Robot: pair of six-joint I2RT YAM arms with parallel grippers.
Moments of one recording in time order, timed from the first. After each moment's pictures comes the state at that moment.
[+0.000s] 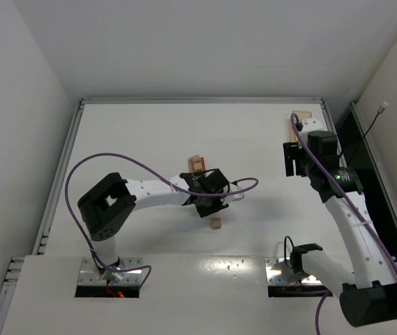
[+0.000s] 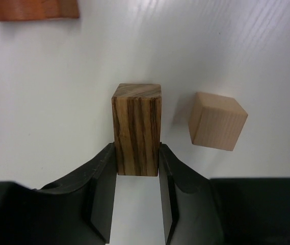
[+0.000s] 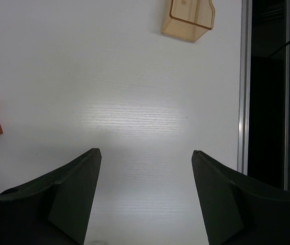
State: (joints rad) left arm -0.99 1.80 1.15 -0.46 0.02 0.28; right arm 0.13 0.97 0.99 -0.69 0.24 -0.11
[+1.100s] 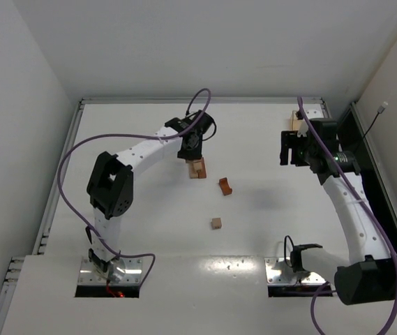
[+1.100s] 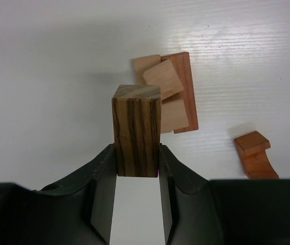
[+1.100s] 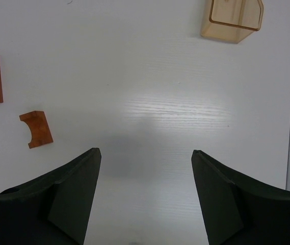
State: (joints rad) left arm -0.66 1.98 1.72 -0.85 -0.34 -0.54; right arm 0.06 1.11 1.09 -0.68 0.05 0.01
